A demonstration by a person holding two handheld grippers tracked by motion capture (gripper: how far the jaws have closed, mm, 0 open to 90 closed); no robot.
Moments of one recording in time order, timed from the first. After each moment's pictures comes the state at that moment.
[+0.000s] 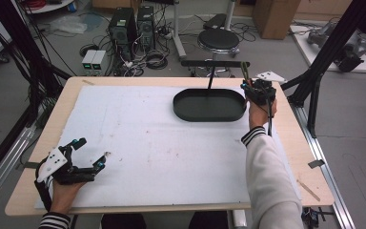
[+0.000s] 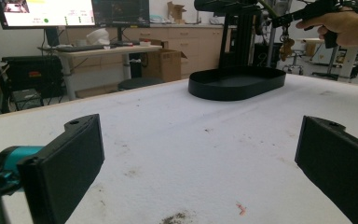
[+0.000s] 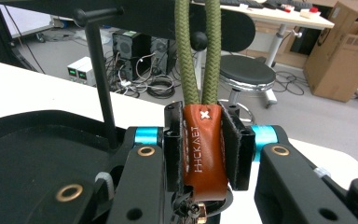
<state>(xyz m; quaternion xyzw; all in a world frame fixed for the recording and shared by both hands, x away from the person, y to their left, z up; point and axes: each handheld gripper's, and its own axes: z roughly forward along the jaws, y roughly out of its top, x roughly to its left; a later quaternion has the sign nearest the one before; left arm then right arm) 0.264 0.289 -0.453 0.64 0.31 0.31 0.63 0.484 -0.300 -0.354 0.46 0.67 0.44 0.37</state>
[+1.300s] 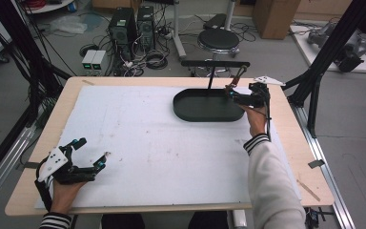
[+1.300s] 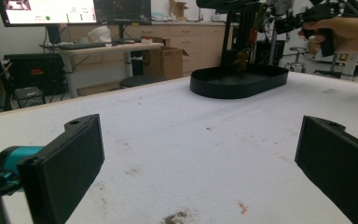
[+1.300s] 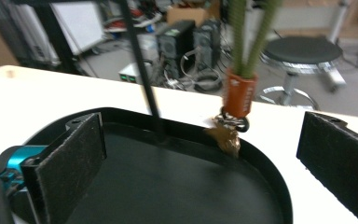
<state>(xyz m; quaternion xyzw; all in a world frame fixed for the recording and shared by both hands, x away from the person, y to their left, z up) 0.265 0.289 -0.453 0.64 0.32 0.31 0.62 0.486 -0.298 -0.374 0.45 0.67 0.52 0.26</state>
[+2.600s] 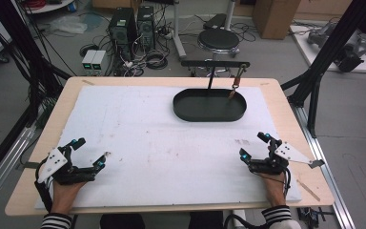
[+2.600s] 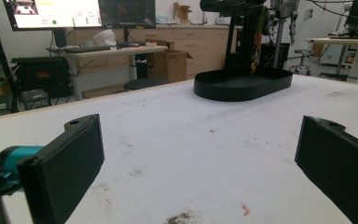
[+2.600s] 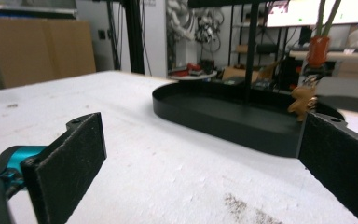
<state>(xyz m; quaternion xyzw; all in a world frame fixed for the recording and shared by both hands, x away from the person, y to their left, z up) 0.263 0.289 -0.453 0.63 0.32 0.32 0.63 0.303 -0.333 -0.452 0.31 0.65 0.63 0.28</state>
